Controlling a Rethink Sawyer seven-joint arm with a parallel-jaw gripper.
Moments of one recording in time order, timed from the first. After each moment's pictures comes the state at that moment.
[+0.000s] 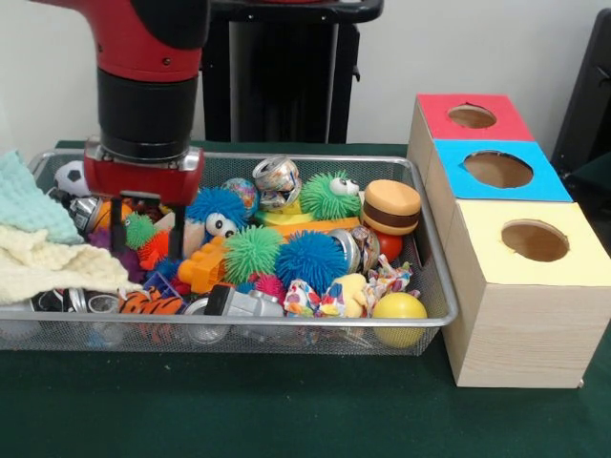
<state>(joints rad) -0.48 -0.52 0.07 1.37 -0.24 0.57 1.48</state>
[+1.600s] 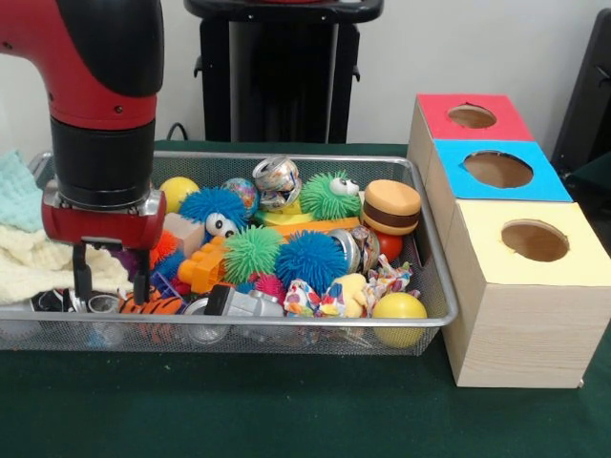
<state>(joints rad) -0.56 -0.43 0.16 1.25 -0.33 0.61 1.48</state>
